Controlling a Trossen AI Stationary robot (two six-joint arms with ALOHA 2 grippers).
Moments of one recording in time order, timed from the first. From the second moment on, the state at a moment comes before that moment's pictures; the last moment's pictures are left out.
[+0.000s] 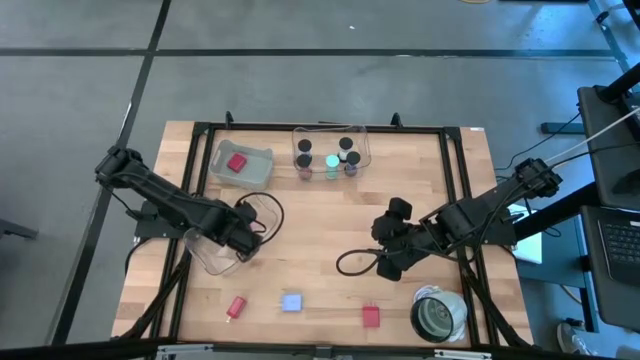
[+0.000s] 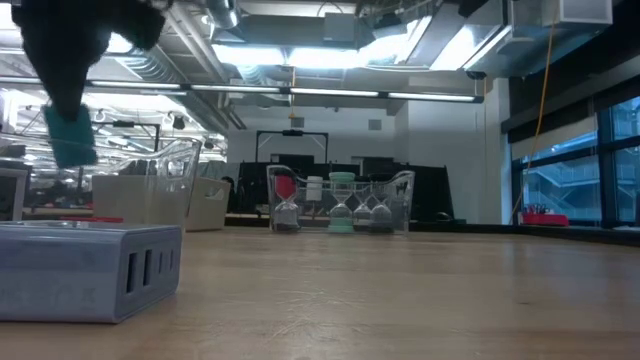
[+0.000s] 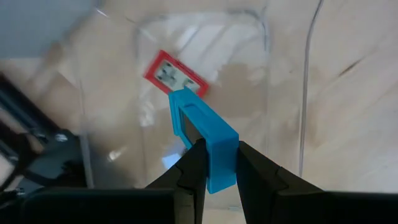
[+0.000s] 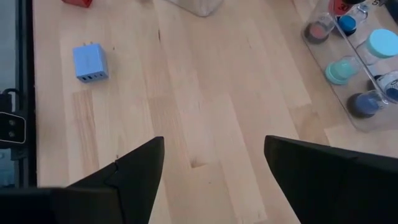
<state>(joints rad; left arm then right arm) -0.43 1.38 1.09 -1.30 -0.20 -1.22 0.53 1.47 1.41 -1.01 0.43 0.64</state>
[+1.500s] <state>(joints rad) -0.37 1.37 1.14 -1.00 -0.19 -0.98 0.53 1.47 1.41 -1.01 0.48 0.59</state>
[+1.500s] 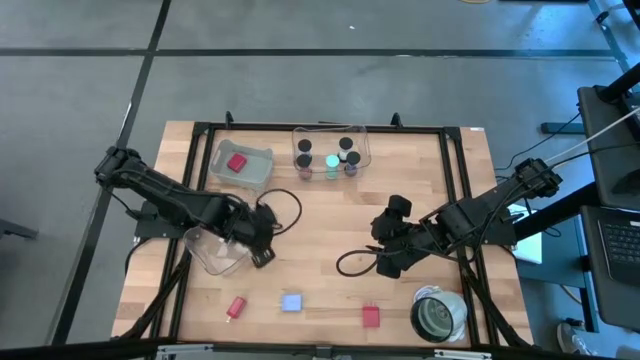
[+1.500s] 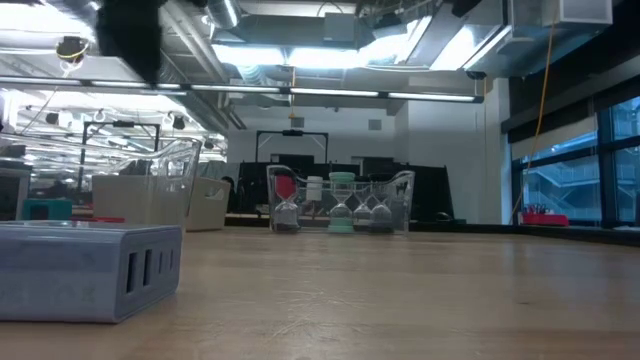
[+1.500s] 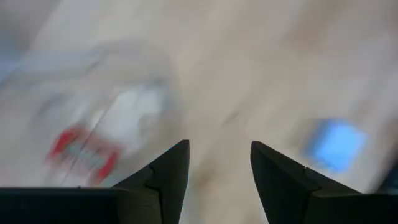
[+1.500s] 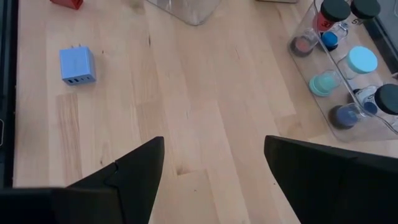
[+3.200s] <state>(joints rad) -0.64 1.86 1.10 -0.37 -0.28 -0.40 0.53 1.47 1.41 -1.01 0.45 0.62</state>
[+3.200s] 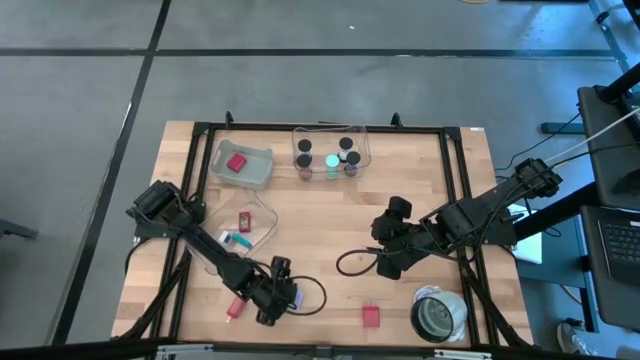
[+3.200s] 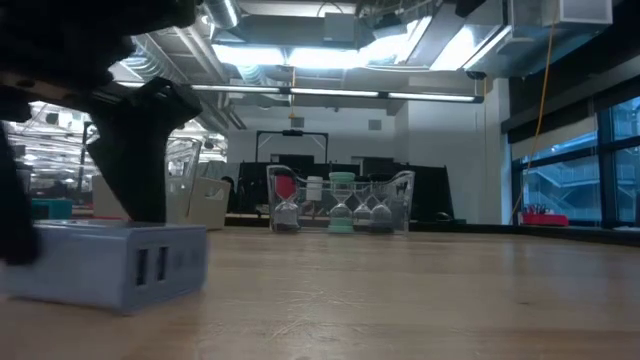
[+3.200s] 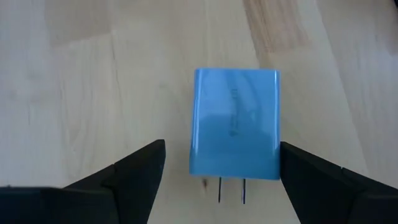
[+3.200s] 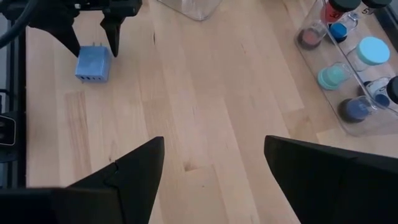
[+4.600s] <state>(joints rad) -0.54 1.75 1.18 -0.45 -0.35 -0.35 0.53 1.47 1.41 -1.01 0.46 0.59</state>
